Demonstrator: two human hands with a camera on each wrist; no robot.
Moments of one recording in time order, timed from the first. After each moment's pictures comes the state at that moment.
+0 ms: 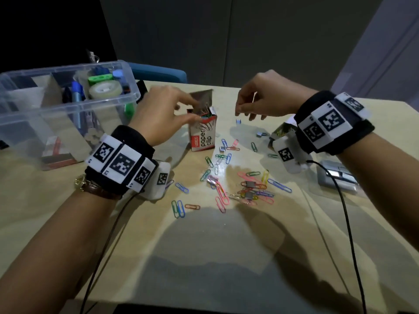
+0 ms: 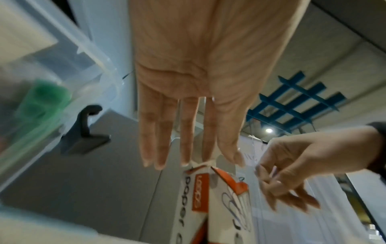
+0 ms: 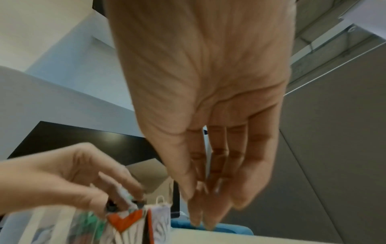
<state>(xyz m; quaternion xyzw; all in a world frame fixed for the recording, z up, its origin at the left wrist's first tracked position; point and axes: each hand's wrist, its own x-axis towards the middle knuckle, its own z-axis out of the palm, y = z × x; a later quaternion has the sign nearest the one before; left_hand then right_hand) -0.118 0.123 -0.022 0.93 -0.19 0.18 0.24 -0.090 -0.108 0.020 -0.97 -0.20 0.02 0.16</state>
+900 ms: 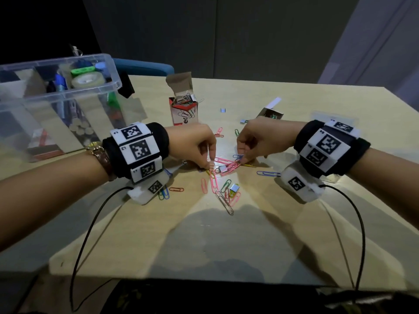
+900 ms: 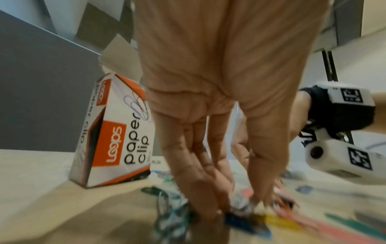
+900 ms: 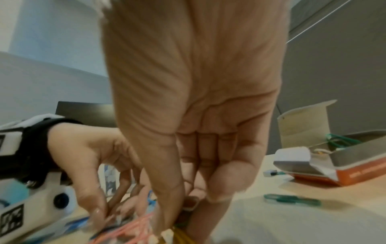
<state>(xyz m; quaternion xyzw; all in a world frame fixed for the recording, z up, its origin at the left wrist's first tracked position) -0.132 0.064 -0.051 0.90 -0.37 -0.20 0.13 -0.141 -0.147 -0.042 -0.94 -0.25 0.20 0.10</state>
